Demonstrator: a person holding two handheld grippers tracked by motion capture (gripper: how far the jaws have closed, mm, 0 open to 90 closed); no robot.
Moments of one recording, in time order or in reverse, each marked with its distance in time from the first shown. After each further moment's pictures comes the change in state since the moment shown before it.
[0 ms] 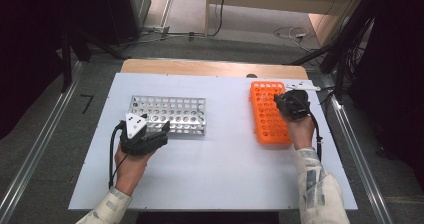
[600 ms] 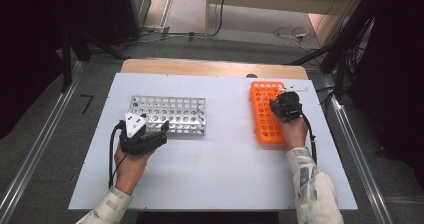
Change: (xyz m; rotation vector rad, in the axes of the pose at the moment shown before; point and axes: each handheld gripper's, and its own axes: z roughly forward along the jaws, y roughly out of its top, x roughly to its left) left arm 0.002 -0.001 0.002 0.005 0.008 -0.004; right arm 0.001 -0.015 0.038 0.104 -0.024 -0.013
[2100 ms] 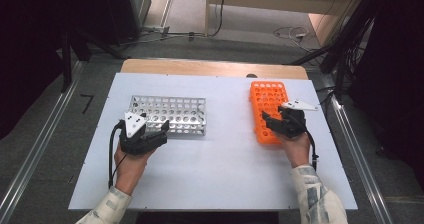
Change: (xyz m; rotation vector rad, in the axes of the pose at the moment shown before) left arm -0.001 0.001 0.000 0.002 -0.010 -0.001; right arm 0.015 -0.033 -0.053 -0.147 0.120 -0.008
